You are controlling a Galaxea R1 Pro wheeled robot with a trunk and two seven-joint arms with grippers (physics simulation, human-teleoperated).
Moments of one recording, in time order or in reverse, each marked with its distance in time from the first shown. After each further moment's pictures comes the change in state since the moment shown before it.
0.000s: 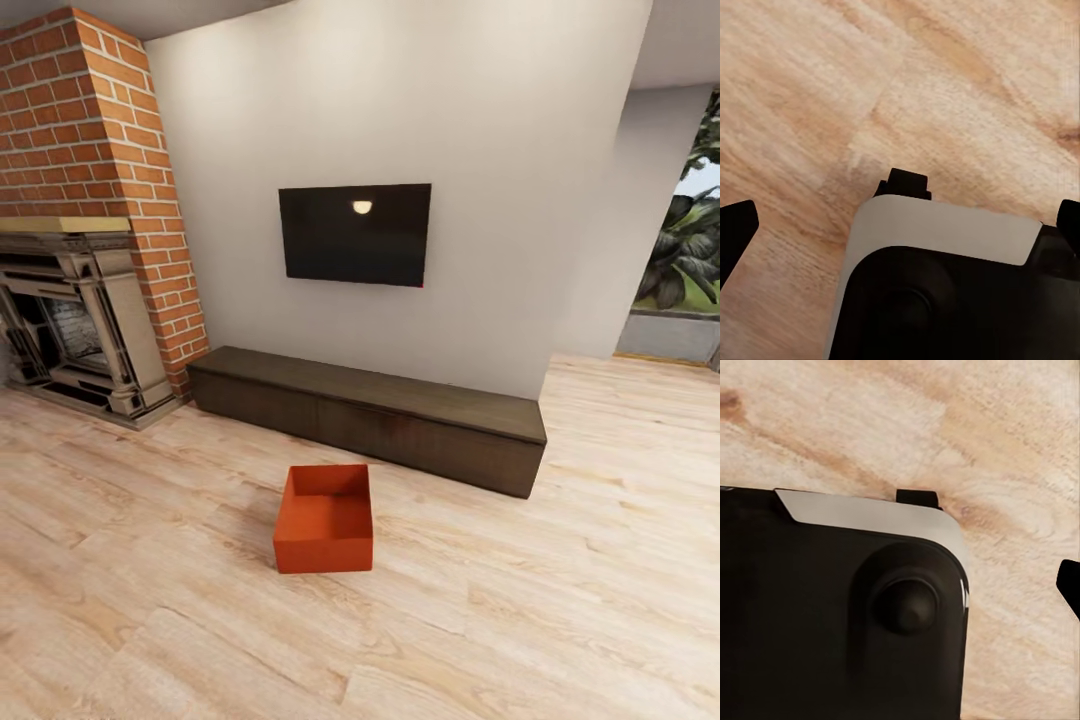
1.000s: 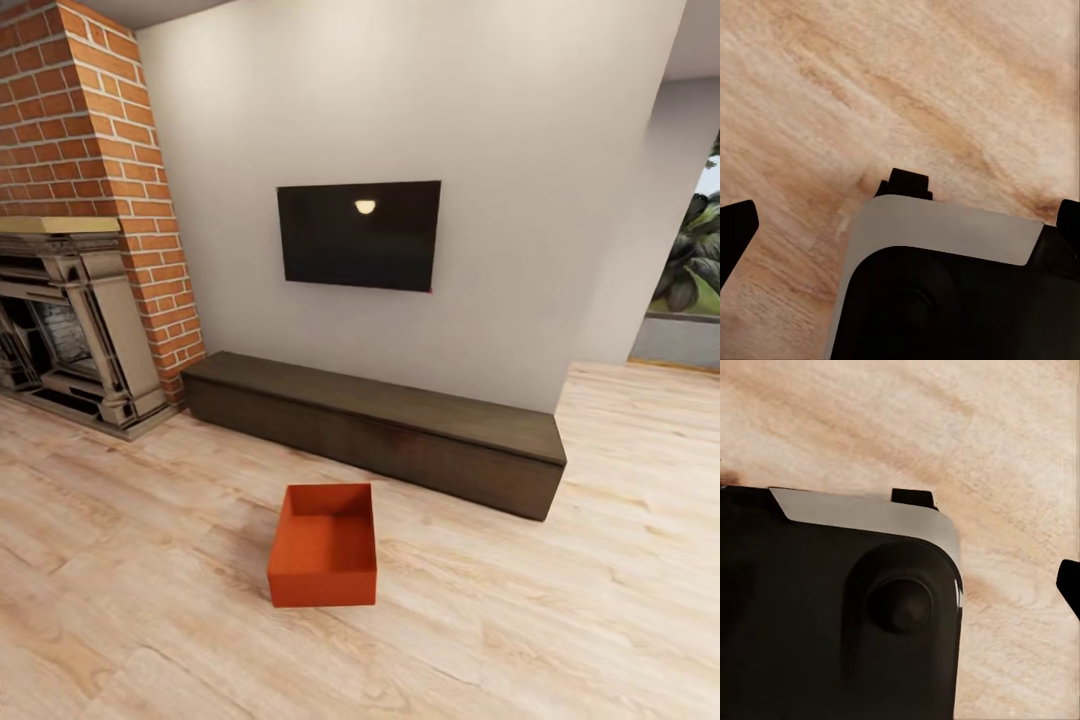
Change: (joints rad) left arm 0.000 0.002 0.000 0.000 0.000 0.001 0.000; right arm 0.000 -0.001 0.006 -0.001 0.004 0.003 -0.012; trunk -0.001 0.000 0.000
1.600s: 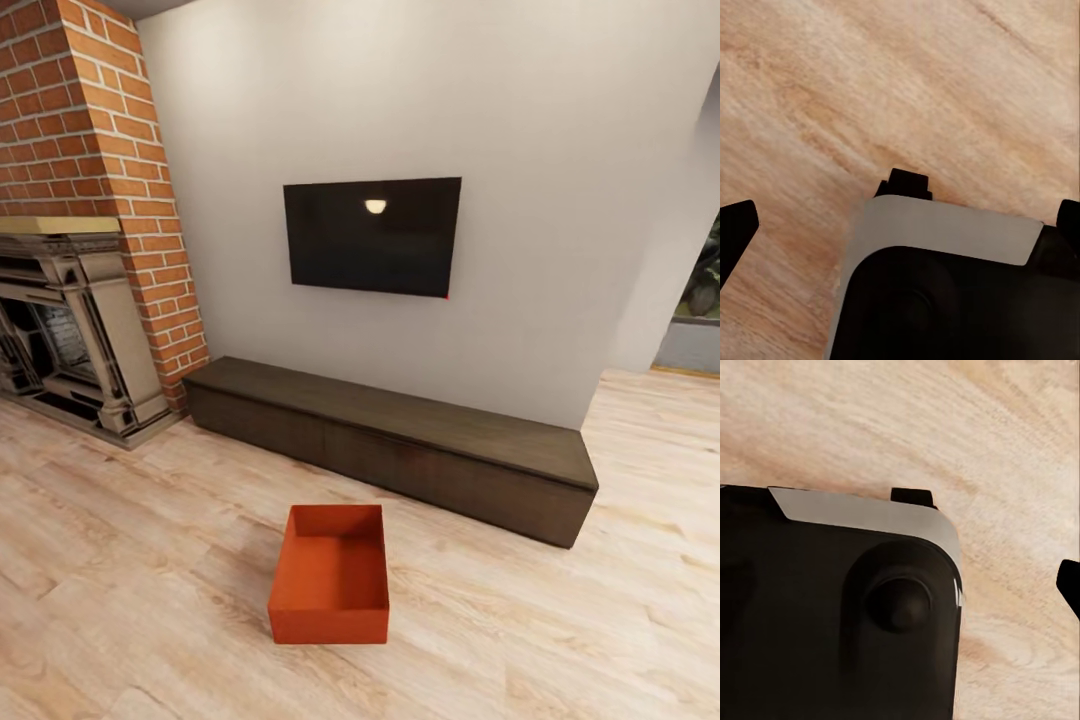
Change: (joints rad) left arm 0.000 -0.001 0.000 0.000 0.000 -0.001 0.000; right arm 0.000 -0.002 -0.002 0.000 -0.001 0.002 0.002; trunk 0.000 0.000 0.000
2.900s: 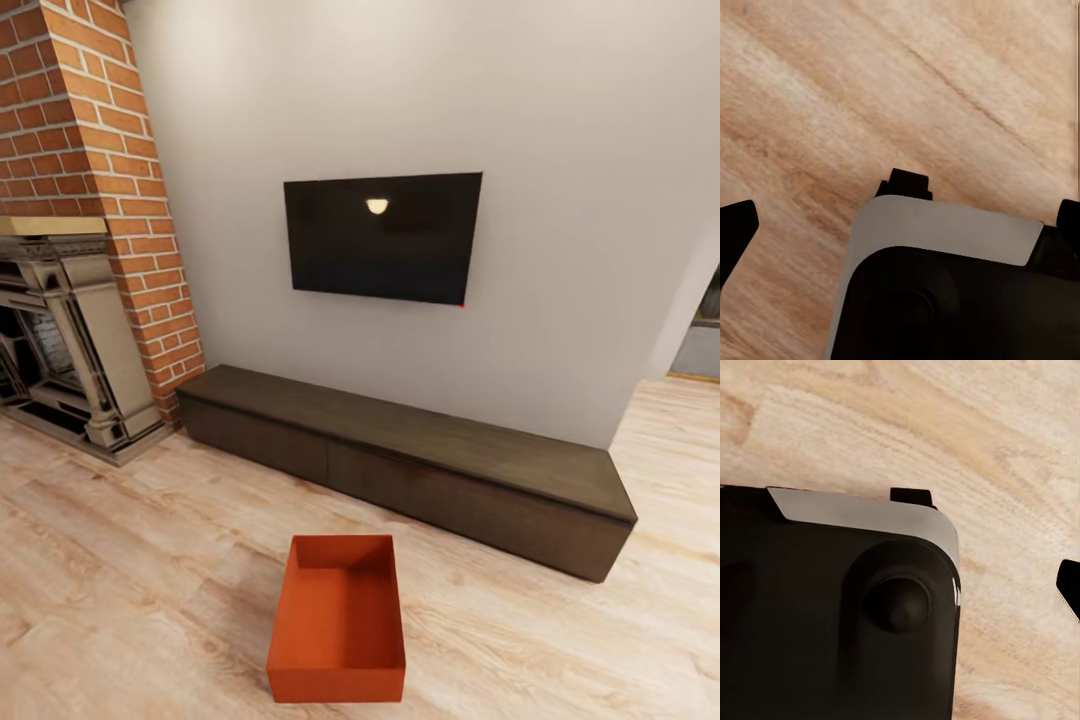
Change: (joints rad) left arm 0.000 0.001 0.000 0.000 0.000 0.000 0.000; right arm 0.000 -0.002 -0.003 0.001 -0.001 -0.001 0.003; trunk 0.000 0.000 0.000
